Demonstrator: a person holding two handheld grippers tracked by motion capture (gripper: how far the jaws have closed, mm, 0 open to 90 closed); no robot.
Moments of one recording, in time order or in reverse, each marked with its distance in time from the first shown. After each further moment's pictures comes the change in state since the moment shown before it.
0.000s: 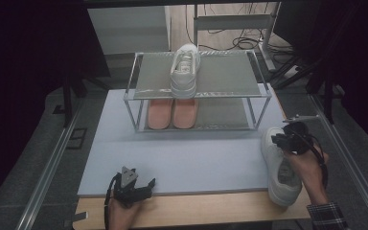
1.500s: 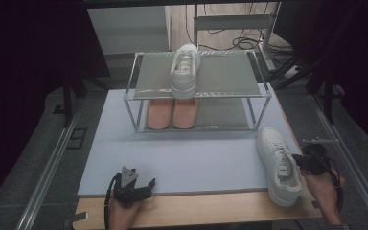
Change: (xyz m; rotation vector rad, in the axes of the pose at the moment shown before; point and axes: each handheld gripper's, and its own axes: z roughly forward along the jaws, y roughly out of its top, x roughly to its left) left arm 0.000 0.000 0.000 0.001 0.001 0.000; right arm -0.042 -0.076 0.012 0.059 -0.073 0.146
